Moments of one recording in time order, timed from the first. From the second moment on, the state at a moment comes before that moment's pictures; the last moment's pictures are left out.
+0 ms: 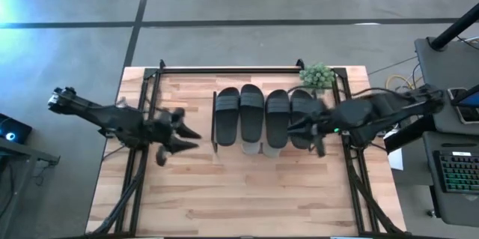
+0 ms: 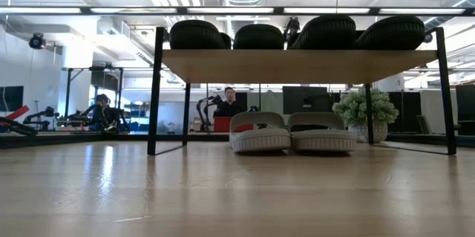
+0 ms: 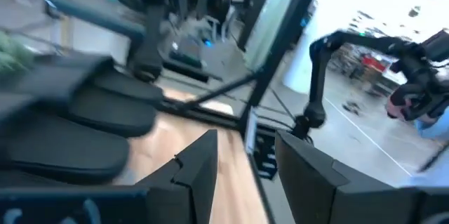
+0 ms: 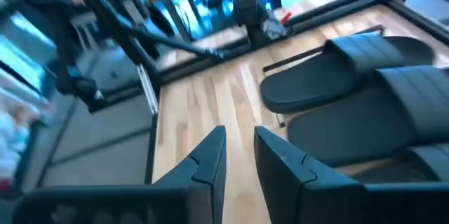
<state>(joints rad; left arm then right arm) -0.36 0.78 0.77 0.00 -0.17 -0.42 0.33 1.07 1.26 -0.60 0.23 0.52</state>
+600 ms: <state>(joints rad) -0.36 0.35 0.66 -0.21 -0.40 -0.19 0.30 0.38 0.77 -0.40 0.26 0.33</state>
